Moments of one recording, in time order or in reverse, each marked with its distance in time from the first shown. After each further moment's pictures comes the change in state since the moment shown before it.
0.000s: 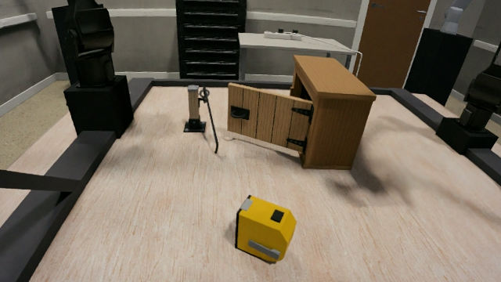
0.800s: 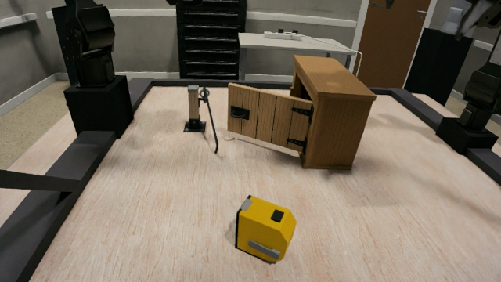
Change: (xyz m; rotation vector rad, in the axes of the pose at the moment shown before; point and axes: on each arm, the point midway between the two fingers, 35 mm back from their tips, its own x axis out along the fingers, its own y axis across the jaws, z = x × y) left arm 0.020 0.034 -0.008 0.262 -0.003 -0.056; right arm -0.077 -0.092 -0.115 0.555 0.168 -0.524
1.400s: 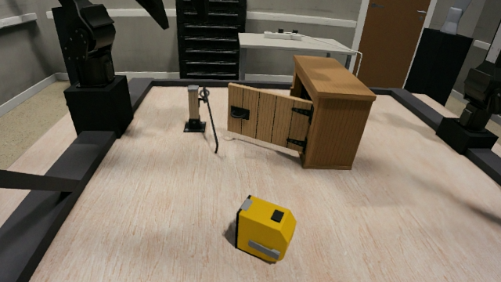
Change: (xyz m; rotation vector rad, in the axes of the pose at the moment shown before) left arm 0.027 0.036 -0.027 0.364 -0.070 -0.049; right arm -0.069 -0.156 -0.083 0.621 -0.052 -0.619
